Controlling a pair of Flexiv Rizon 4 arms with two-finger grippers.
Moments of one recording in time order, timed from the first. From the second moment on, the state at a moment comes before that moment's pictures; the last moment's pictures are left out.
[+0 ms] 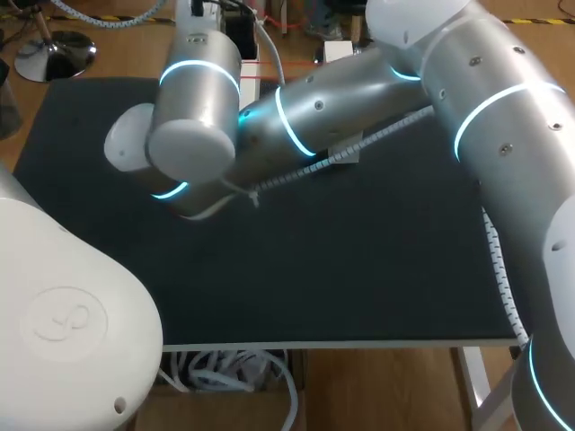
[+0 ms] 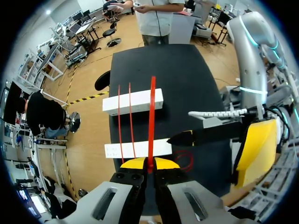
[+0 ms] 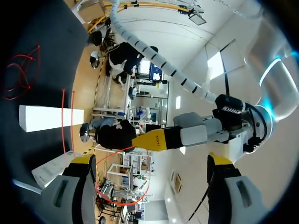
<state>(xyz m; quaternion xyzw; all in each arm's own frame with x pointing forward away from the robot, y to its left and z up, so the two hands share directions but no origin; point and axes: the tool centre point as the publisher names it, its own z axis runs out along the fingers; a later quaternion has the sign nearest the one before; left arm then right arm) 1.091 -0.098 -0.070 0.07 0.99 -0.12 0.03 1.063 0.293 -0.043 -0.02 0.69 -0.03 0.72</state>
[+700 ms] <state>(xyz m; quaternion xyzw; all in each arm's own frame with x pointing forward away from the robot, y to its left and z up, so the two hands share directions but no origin) 1.087 -0.092 -0.075 0.06 0.99 -0.11 0.02 1.030 0.262 -0.055 -0.05 0.70 -0.02 0.71</state>
